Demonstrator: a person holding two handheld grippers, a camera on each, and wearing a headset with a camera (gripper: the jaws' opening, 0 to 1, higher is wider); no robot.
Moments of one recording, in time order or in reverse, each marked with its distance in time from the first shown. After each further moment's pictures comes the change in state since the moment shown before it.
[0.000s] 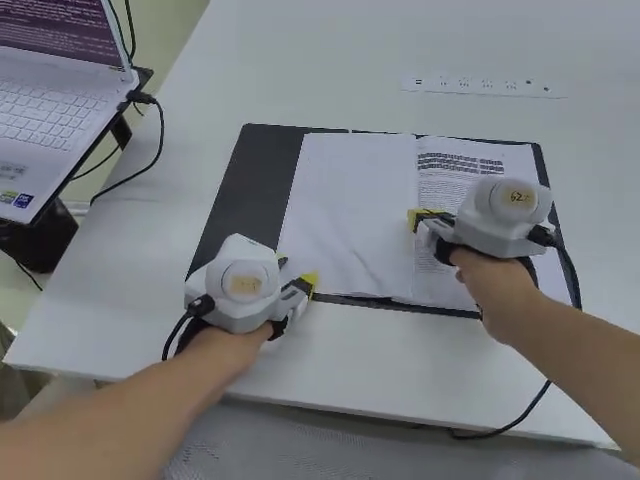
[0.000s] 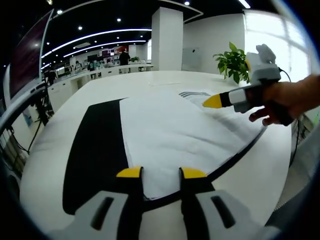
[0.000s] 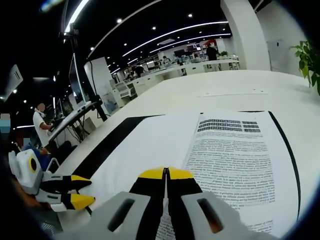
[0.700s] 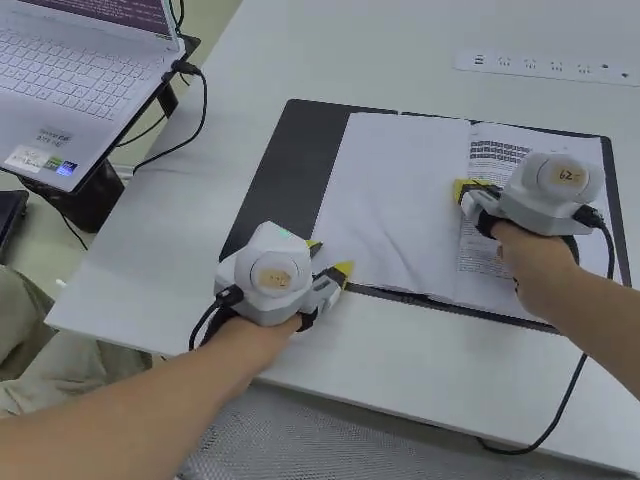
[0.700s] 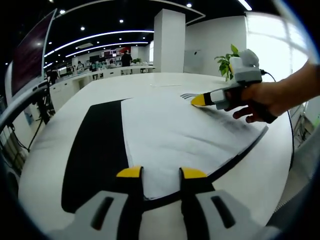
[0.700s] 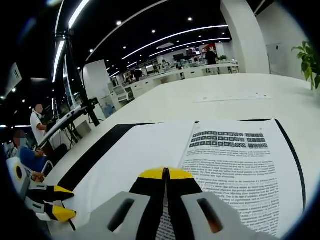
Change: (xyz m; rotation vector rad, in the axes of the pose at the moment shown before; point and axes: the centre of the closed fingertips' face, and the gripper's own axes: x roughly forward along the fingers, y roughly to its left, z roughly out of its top) left arm 0.008 0.002 0.002 -0.014 -0.018 0.011; right arm 0.041 -0.028 0.023 -0.005 -0.045 -0.016
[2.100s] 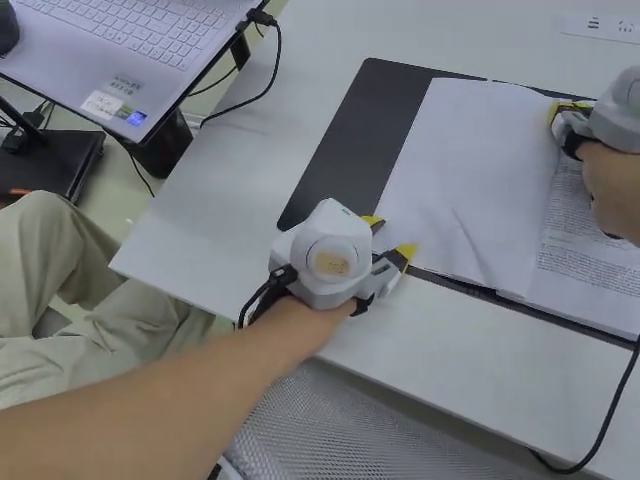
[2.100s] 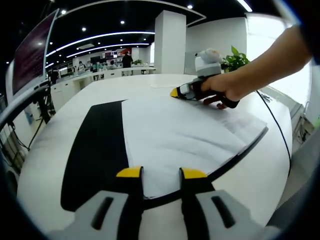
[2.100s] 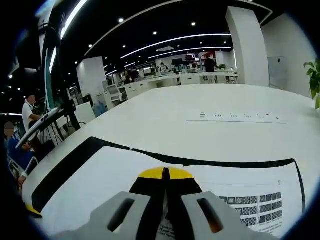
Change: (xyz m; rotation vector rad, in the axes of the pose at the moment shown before) left arm -0.004 -0.003 -0.001 -0.006 -0.016 0.002; right arm 0.094 -0.046 0.047 -0.094 -0.034 -0.068
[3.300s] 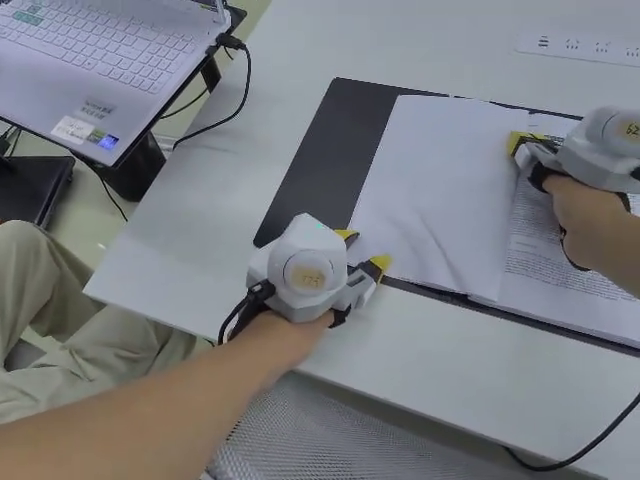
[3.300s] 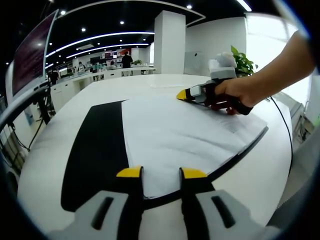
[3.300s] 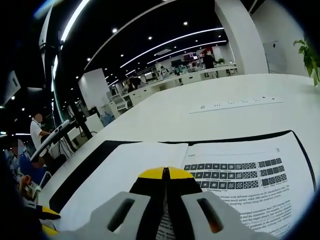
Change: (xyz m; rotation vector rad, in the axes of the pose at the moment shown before) left arm 0.000 0.001 0.001 0.006 -0.001 -0.001; right arm -0.036 0.012 -0.019 0.150 -0.029 0.074
